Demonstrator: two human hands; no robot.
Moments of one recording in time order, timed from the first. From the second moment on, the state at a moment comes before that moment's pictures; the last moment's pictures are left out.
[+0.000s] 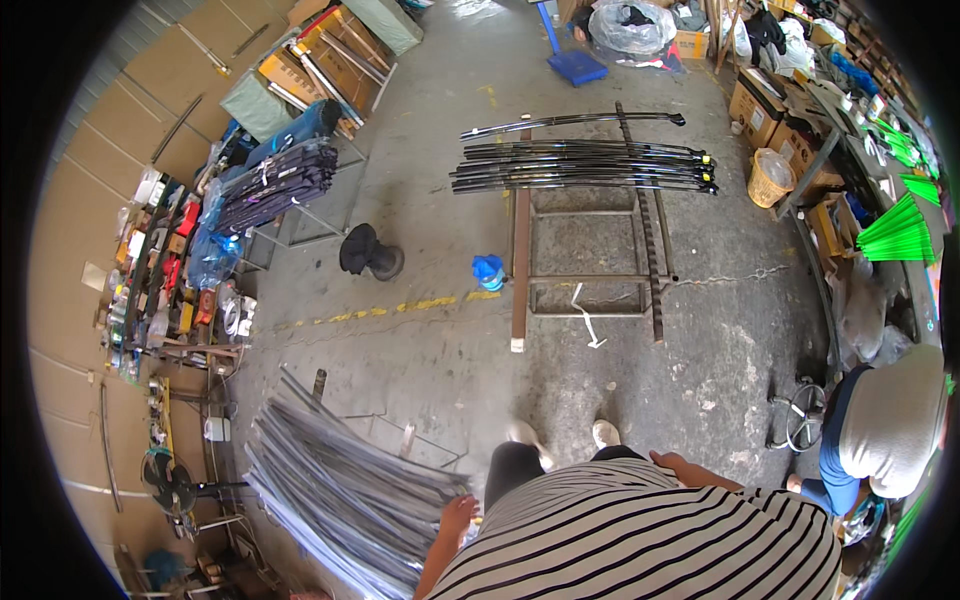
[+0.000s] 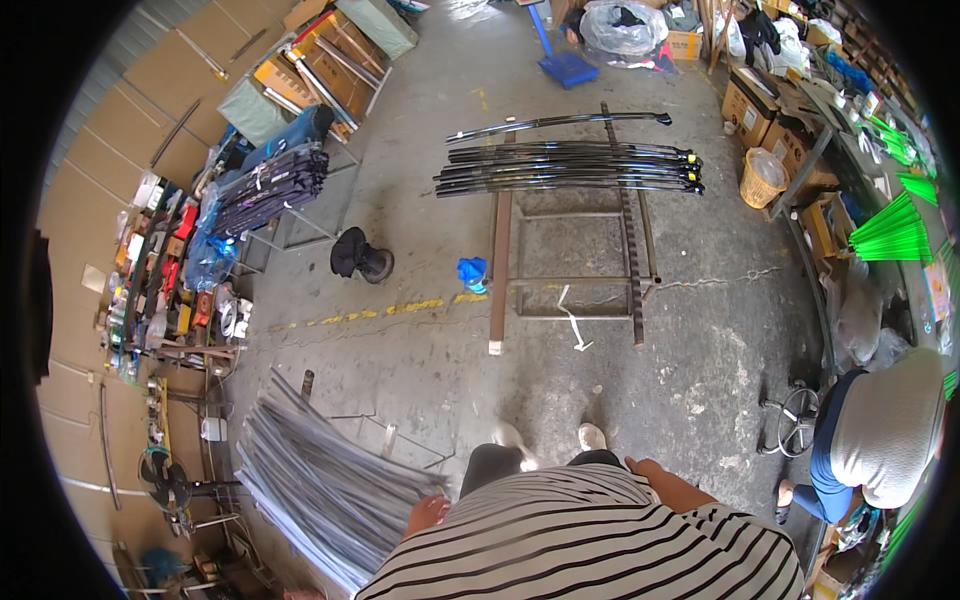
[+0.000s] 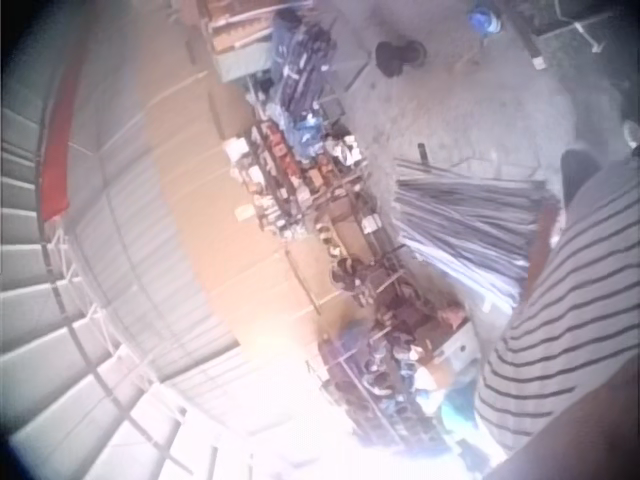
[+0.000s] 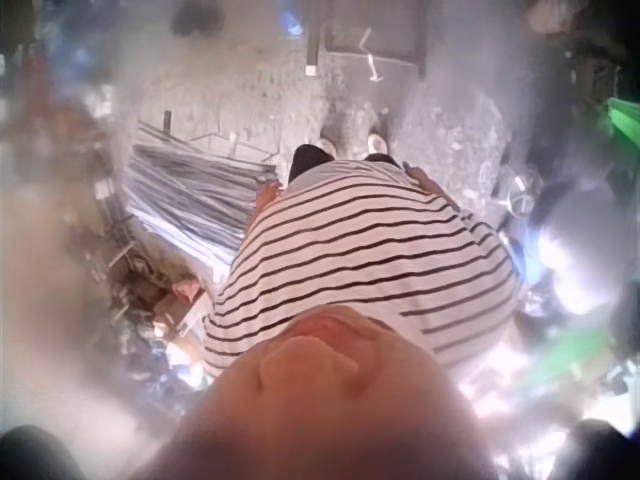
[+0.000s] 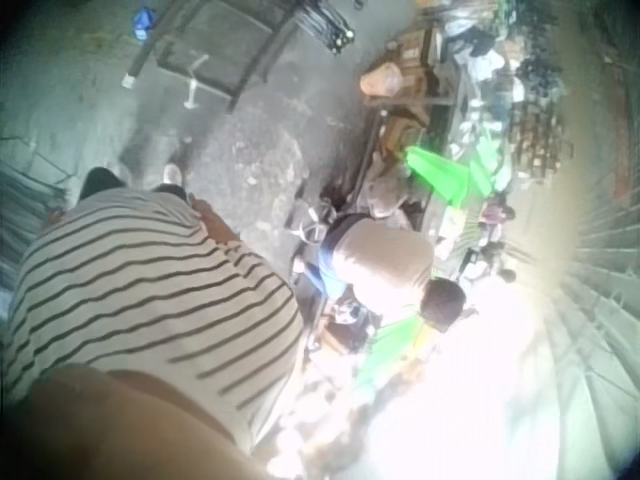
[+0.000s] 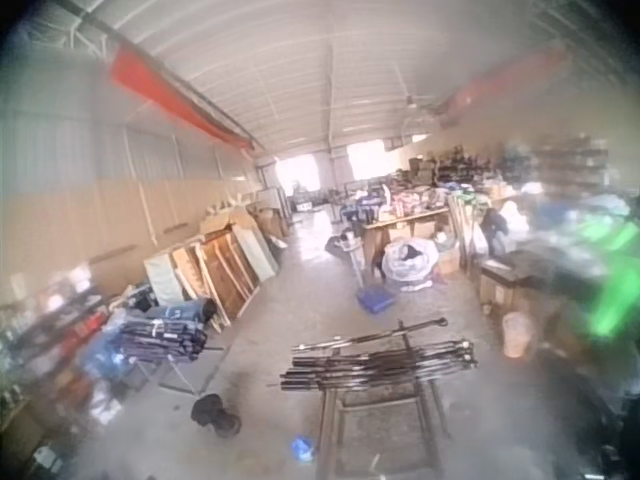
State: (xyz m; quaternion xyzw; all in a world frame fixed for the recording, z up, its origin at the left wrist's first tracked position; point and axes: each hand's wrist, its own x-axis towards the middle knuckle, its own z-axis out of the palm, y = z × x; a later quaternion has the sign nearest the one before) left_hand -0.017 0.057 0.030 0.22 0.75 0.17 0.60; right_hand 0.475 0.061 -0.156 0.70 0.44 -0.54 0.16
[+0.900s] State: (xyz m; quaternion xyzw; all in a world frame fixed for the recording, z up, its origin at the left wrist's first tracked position) left_hand -0.266 0.581 -0.057 0.55 0.64 -0.02 0.54; right_hand 0.163 0.310 -0.027 0.85 0.30 -0.42 0.14
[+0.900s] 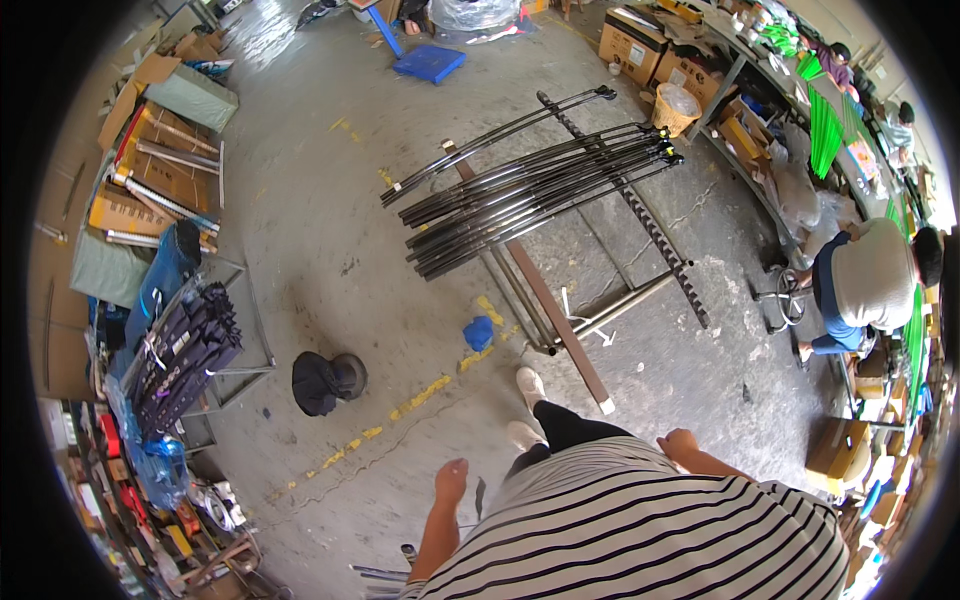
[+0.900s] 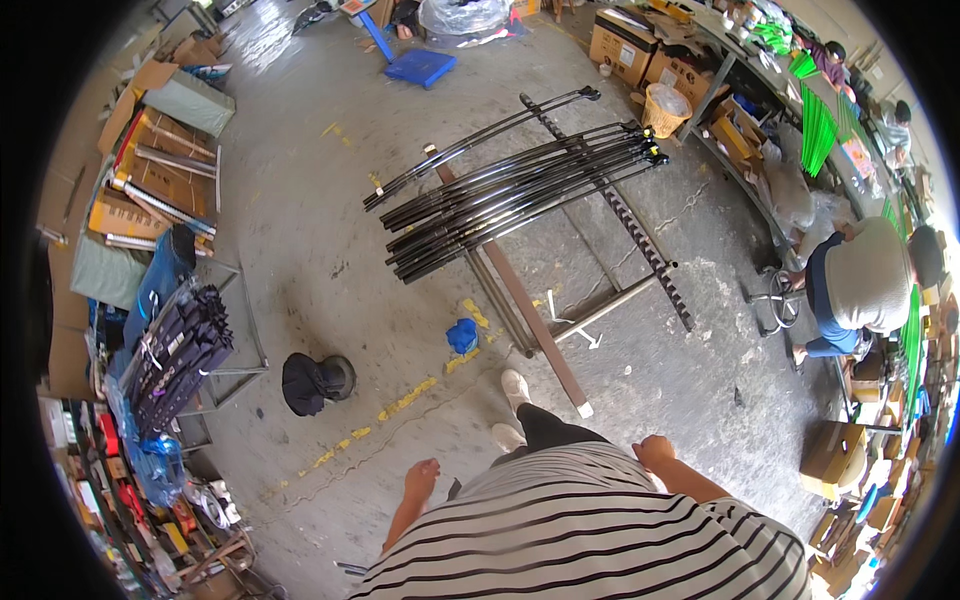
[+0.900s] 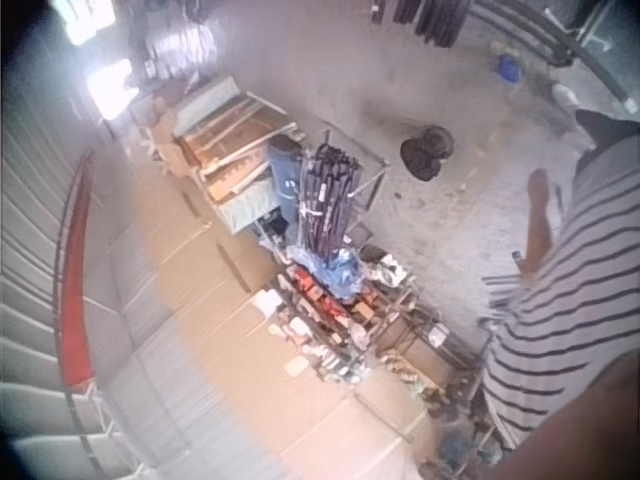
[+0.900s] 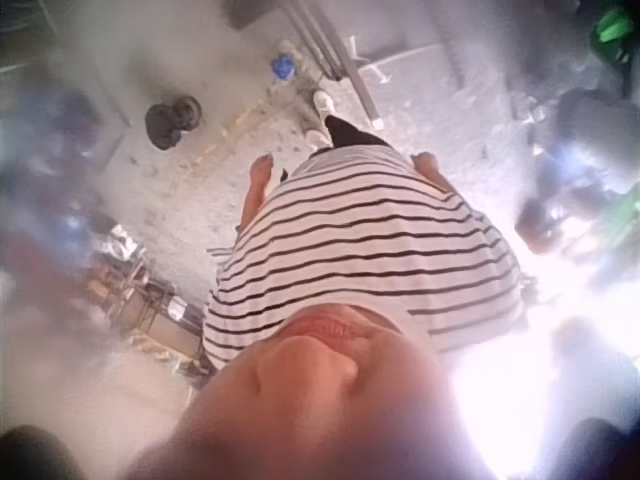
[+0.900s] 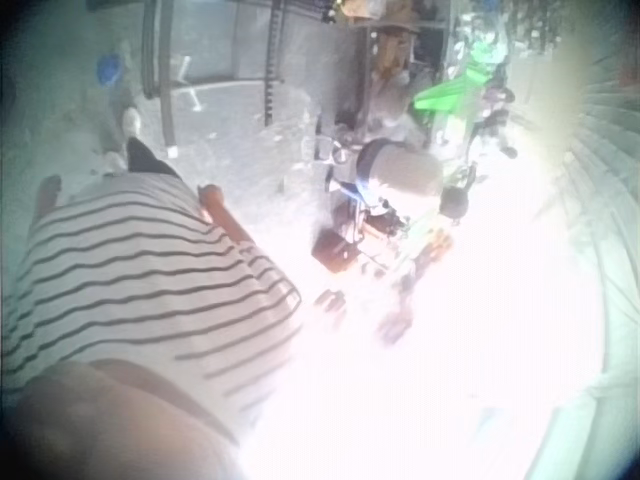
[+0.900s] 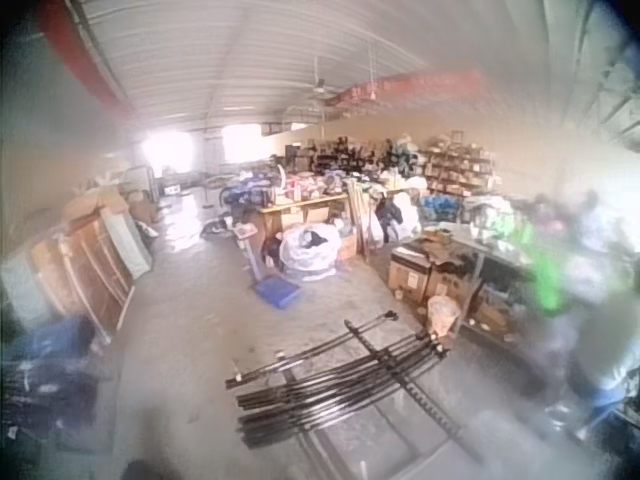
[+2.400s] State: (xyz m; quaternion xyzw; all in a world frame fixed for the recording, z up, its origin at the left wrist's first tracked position) left_hand 0.116 1.239 -0.183 0.58 0.29 -0.47 0.60; right_hand 0.021 0.983 -0.178 0.47 -0.42 -0.34 -0.70
